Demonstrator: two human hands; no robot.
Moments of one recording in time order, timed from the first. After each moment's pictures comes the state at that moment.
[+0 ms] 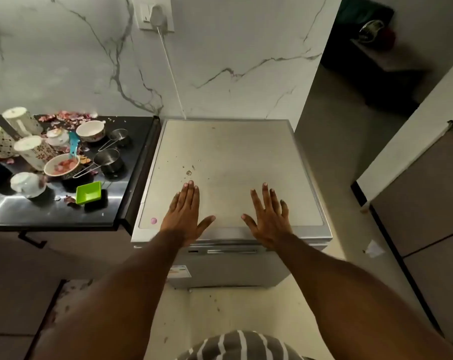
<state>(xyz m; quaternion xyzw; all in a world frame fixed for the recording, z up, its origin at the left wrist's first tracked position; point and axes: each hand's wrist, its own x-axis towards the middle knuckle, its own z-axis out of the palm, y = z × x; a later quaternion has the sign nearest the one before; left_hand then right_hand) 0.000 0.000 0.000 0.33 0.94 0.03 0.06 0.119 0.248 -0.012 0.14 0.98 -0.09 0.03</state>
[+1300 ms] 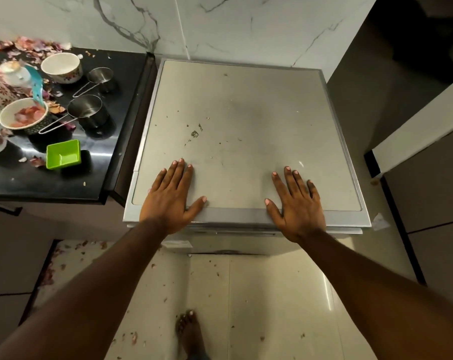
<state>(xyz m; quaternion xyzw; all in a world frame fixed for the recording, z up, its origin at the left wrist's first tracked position) -0.037 -0.046 -0.064 0.33 0.94 0.06 0.04 0.119 0.261 -0.060 0.14 0.99 -0.02 0.03</state>
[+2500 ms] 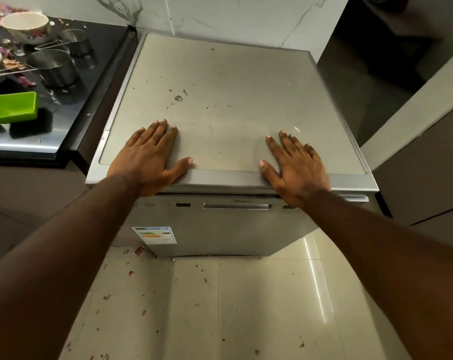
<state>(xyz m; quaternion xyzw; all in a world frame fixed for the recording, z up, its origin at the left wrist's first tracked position) -0.043 -0.046 -0.074 0.35 0.93 0.07 -0.01 0.119 0.261 -0.067 0.13 0.99 -0.01 -0.02</state>
